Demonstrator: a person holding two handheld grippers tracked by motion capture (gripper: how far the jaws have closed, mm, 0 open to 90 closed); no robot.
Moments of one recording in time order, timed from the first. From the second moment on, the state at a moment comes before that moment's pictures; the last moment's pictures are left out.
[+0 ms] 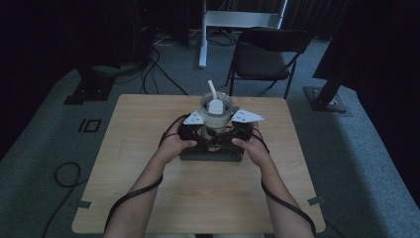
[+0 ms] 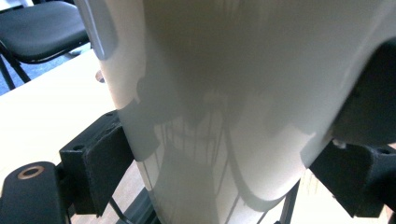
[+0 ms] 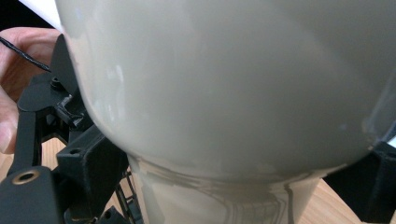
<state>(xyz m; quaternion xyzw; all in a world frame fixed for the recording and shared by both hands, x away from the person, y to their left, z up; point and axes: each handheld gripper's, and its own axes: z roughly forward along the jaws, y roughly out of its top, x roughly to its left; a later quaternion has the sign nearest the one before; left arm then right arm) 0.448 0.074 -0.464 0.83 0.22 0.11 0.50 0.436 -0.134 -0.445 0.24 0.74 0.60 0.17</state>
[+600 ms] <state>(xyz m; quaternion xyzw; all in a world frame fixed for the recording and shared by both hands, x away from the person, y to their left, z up) 0.441 0.076 -0.479 0.82 0.22 0.13 0.51 0.431 -0.131 -0.461 0.22 0.74 0.61 0.19</state>
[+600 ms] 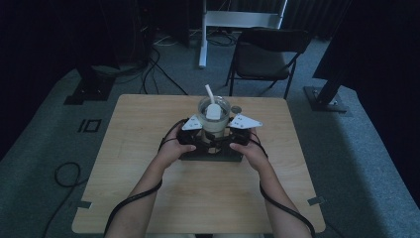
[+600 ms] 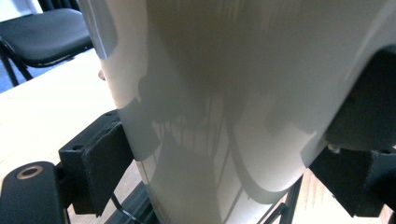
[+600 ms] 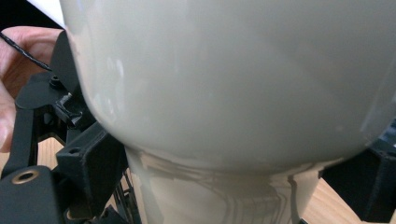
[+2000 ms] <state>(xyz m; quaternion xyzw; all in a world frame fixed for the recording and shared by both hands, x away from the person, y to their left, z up) 0.425 0.071 -0.469 0.79 0.25 0.16 0.54 0.387 -0.196 -0.461 0.30 0.71 0.60 0.20</state>
